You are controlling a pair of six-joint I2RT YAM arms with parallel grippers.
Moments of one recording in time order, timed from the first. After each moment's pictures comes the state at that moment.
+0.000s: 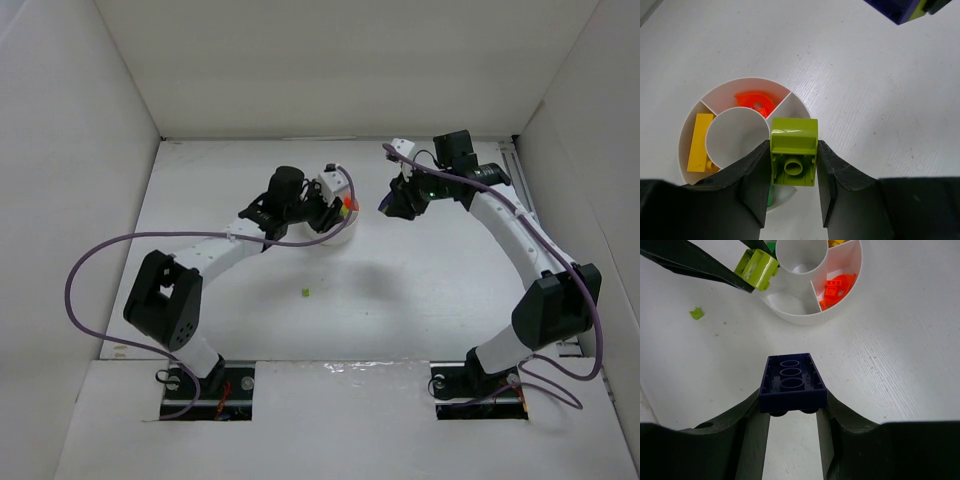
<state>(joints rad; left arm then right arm) -0.56 1.58 1.09 0.04 0.44 0.25 0.28 1.55 1.45 -0.75 -0.62 -0.50</state>
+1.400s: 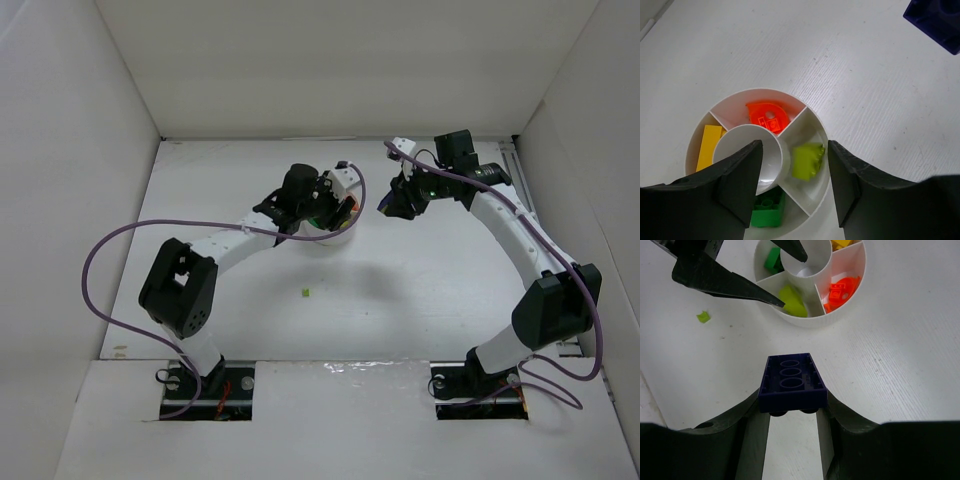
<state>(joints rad) -0.61 1.69 1.17 0.05 0.33 0.26 0.27 1.55 1.45 -0.75 -0.65 -0.48</state>
